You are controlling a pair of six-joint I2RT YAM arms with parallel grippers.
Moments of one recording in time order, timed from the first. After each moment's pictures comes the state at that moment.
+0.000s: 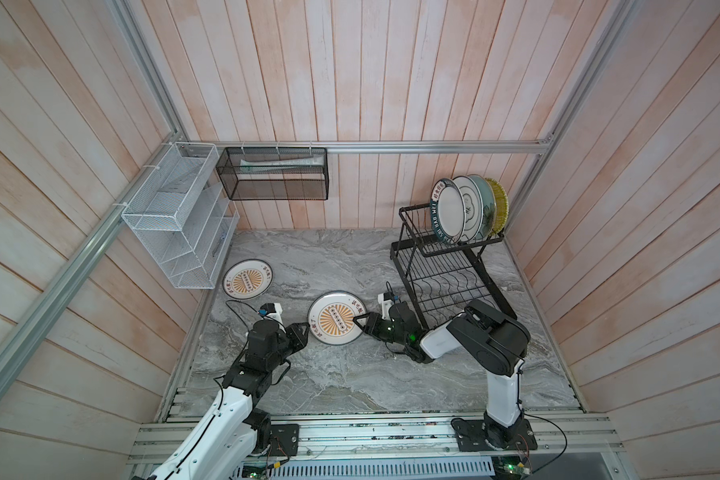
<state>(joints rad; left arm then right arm) -0.27 0.75 0.30 -0.09 0.18 -0.75 0.79 1.99 0.70 0.87 -0.26 1.11</state>
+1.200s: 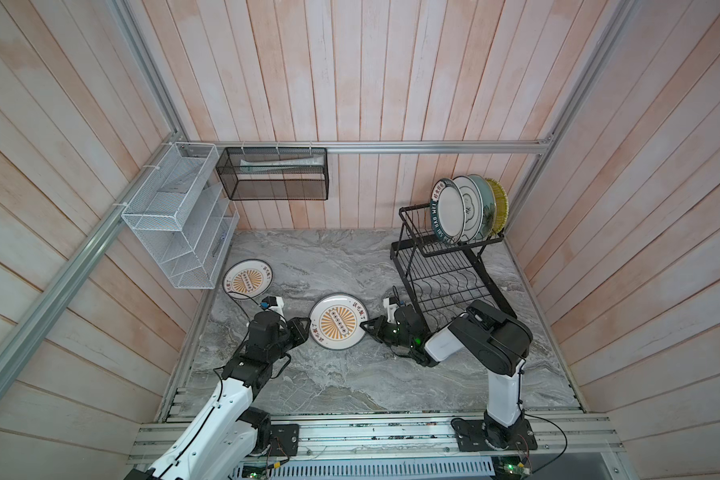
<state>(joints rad) -0.27 0.81 0.41 -0.17 0.18 -0.72 0.77 1.96 0.63 0.90 -0.29 1.20</state>
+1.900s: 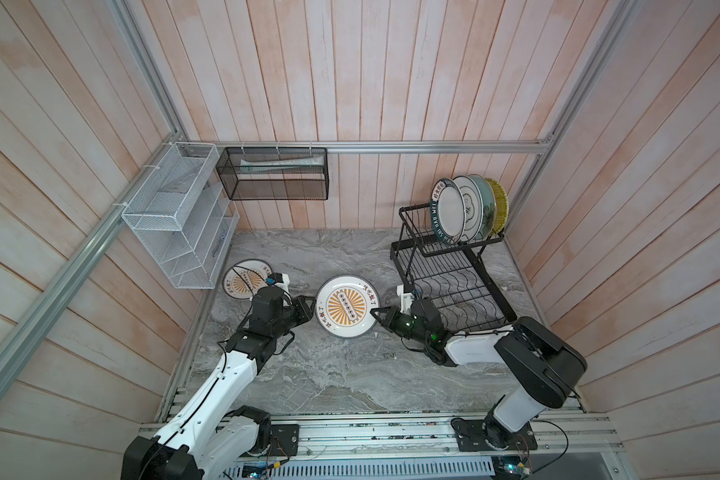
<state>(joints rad) -0.27 1.00 0.65 -0.19 0.22 -0.65 0.72 1.61 0.55 0.73 -0.21 1.10</state>
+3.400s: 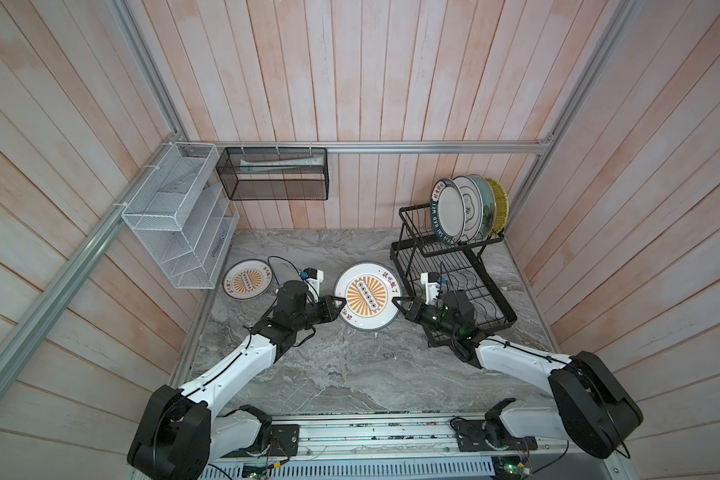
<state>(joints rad) -0.43 1.20 0.67 0.03 0.39 -0.65 0.55 1.33 0.50 0.58 -0.37 0.91</state>
